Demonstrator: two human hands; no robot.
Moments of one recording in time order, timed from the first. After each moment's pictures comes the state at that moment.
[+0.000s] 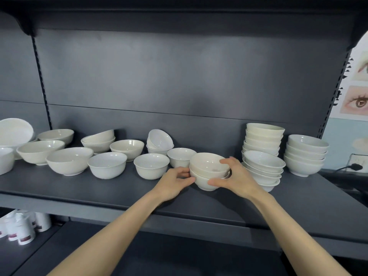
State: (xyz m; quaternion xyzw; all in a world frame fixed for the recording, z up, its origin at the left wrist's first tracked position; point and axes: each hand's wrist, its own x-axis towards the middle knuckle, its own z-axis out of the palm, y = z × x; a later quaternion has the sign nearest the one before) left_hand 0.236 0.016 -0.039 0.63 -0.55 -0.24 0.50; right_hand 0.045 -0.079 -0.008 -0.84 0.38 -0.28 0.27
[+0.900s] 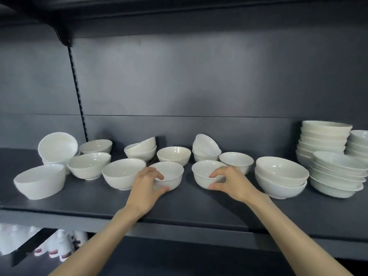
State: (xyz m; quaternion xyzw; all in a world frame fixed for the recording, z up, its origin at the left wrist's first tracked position) left_hand 0.450 0.122 -0.049 0.75 -0.53 0.06 0.39; right_hand 0.235 -0.022 -0.025 -0.88 0.32 -0.26 0.22
